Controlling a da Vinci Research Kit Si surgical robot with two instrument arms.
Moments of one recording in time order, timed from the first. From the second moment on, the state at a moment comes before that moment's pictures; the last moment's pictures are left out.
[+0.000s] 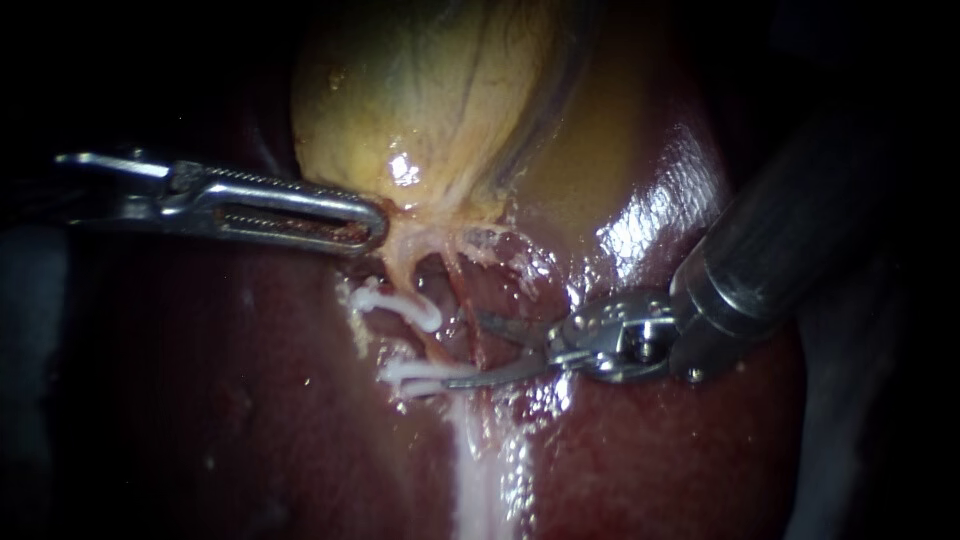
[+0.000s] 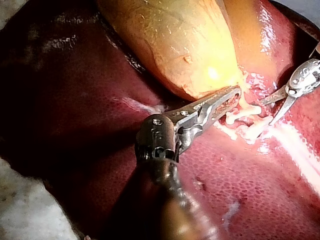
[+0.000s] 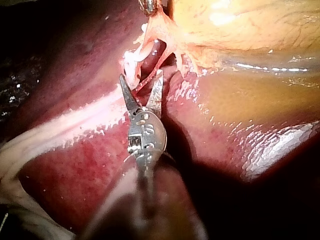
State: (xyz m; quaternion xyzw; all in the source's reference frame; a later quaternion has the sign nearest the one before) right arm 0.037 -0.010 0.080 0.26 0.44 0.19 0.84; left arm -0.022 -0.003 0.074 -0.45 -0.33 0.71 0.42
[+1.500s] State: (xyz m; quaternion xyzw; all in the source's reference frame) right arm 0.036 -0.011 0.077 0.27 0.44 0.19 0.83; left arm -0.022 -0.003 0.074 -0.45 -0.33 0.71 0.42
